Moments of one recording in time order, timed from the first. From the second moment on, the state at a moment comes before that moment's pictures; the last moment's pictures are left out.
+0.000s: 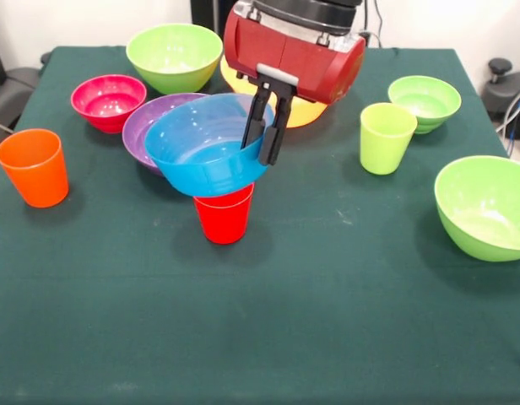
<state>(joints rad) 0.01 -0.45 -0.35 1.19 0.20 0.53 1.99</state>
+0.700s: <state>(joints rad) 0.00 -0.45 -0.33 1.23 0.20 0.46 1.99</state>
